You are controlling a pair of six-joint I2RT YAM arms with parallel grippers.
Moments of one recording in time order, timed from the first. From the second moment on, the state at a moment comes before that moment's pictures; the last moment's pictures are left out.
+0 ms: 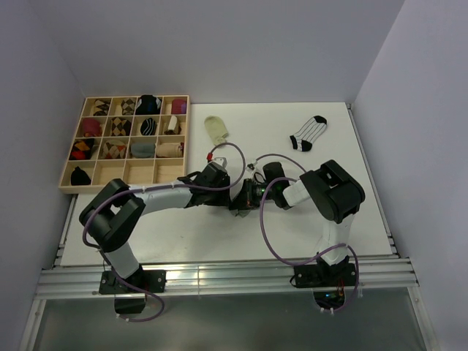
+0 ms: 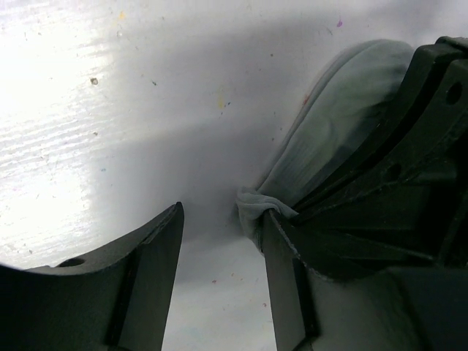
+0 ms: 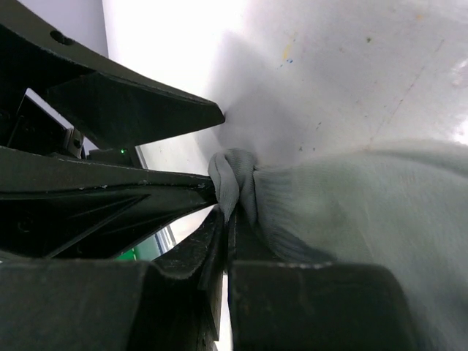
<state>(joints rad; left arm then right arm) -0.80 1.71 0.93 -0.14 -0.08 -0.64 0.48 1.90 0.64 0.59 -0.83 0.77</state>
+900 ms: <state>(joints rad) -0.84 1.83 1.06 -0.15 -0.19 -0.65 0.47 1.63 0.66 0.21 -0.59 0.65</state>
